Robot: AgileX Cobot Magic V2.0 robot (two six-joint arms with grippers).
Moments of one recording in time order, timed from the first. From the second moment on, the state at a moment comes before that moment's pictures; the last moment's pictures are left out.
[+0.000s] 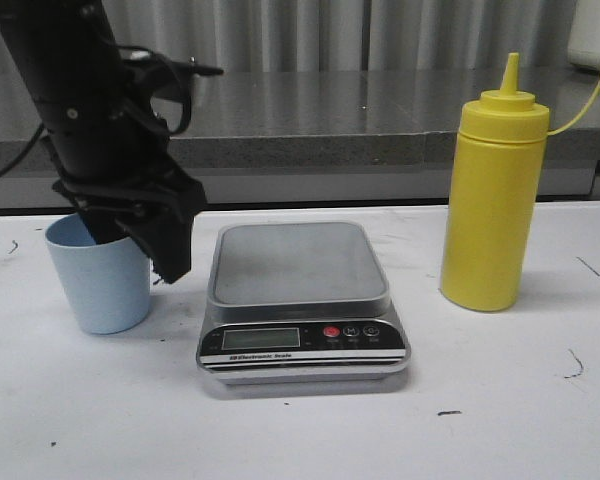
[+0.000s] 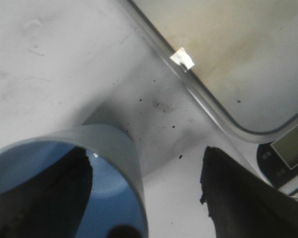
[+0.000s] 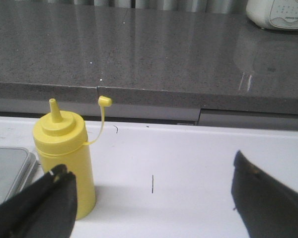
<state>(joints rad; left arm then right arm) -0.49 1.85 -1.29 -0.01 0.81 0.17 0.02 0.49 -0.48 0.03 0.28 -0.02</state>
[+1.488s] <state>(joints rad) -0.62 1.96 -1.77 -0.06 1.13 0.17 0.02 0.49 -0.48 0.03 0.28 -0.02</state>
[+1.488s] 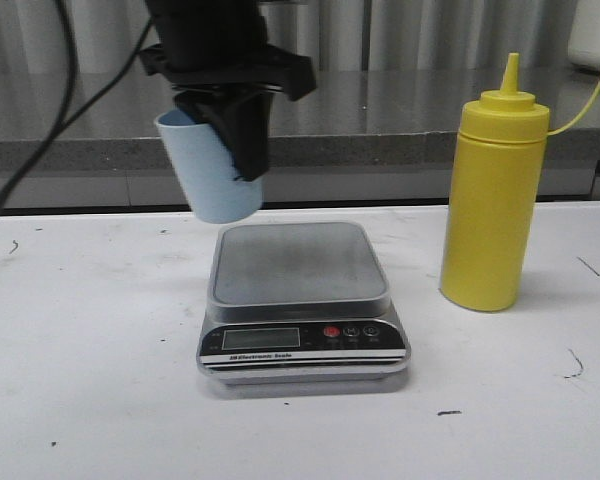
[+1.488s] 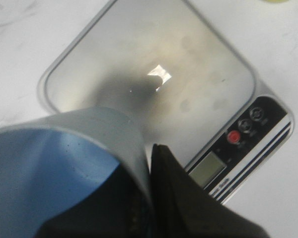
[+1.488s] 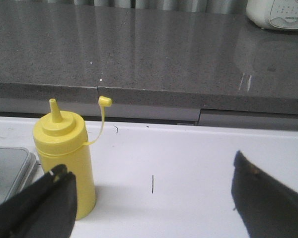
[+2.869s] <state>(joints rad) -0.68 2.09 -2.01 -0.07 1.24 0.17 0.02 0.49 -0.48 0.03 0.28 -0.02</state>
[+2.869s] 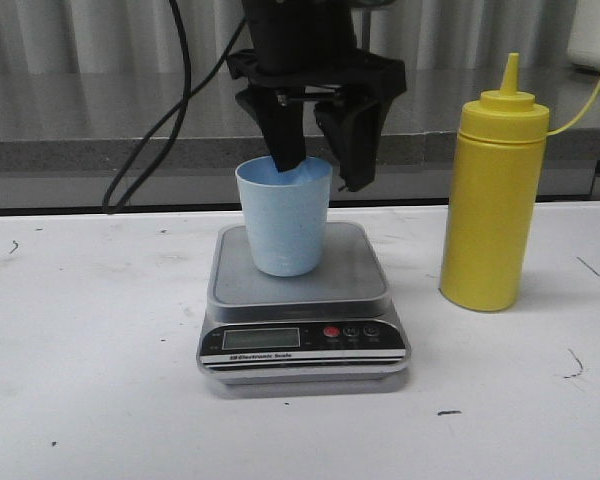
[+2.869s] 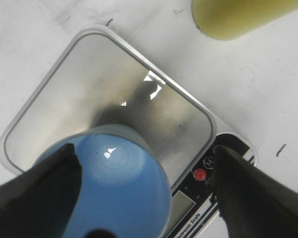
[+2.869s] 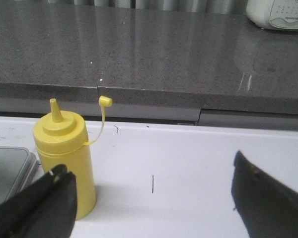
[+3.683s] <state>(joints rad) -0.53 1.68 -1.64 -0.06 1.24 0.14 0.02 0.49 -0.48 0.03 0.28 -0.02</state>
